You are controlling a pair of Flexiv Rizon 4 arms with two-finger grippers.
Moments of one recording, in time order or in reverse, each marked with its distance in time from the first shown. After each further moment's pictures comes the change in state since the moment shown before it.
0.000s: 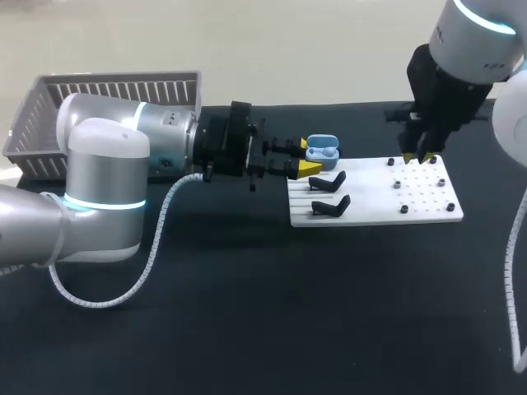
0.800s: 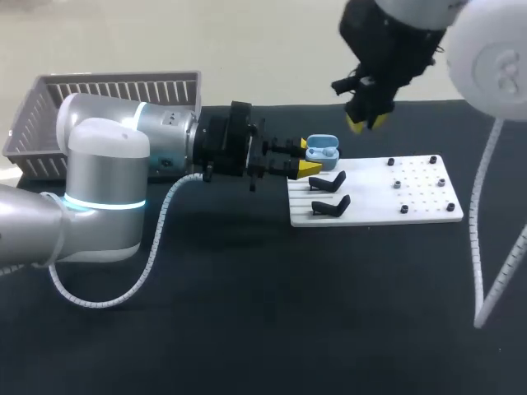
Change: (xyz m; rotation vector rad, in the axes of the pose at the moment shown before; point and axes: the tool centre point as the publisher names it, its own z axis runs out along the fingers) left arm 0.000 0.000 0.000 0.000 0.000 0.000; right arm 0.000 0.100 -0.074 -0.034 -0.003 -0.427
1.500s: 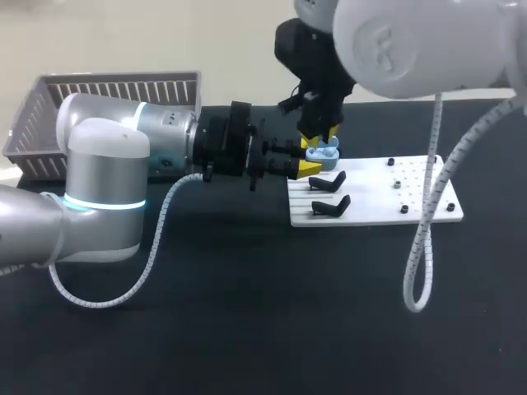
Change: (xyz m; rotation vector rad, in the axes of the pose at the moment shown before) left arm 0.000 0.000 0.000 0.000 0.000 0.000; right arm -0.021 0.040 0.038 0.018 0.127 -0.122
